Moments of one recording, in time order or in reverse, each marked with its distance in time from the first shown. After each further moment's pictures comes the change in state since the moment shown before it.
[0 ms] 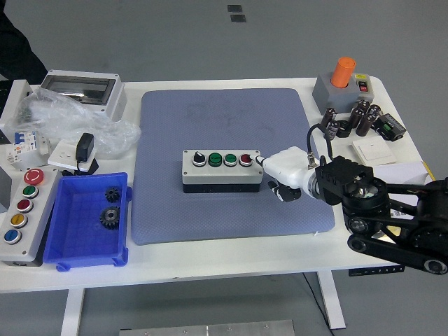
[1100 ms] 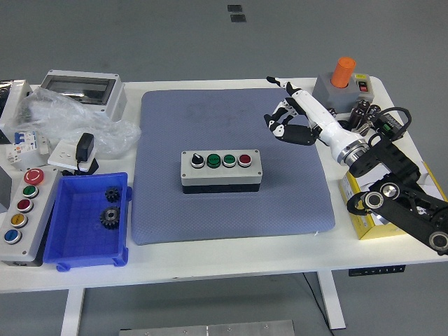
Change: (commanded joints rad) left arm 0.010 -0.011 0.012 -0.001 -0.009 0.009 0.015; right arm -0.397 0.078 0.601 -0.208 0.609 -0.410 0.635
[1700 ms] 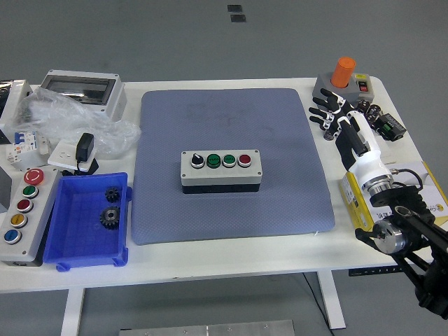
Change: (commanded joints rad) left arm -0.001 -0.002 -0.017 -0.001 0.019 -0.004 0.007; right arm -0.226 0.092 0.189 -0.147 0.561 0.119 0.355
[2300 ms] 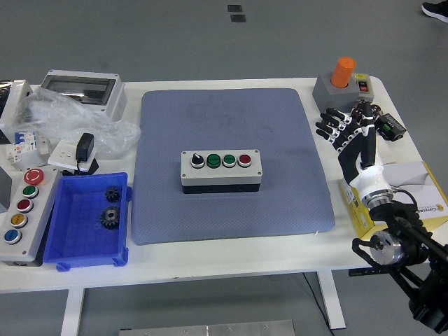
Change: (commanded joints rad) left arm -0.005 0.001 -0.013 -0.001 0.016 0.000 0.005; right arm -0.044 0.029 0.017 0.001 0.060 -0.008 0.007
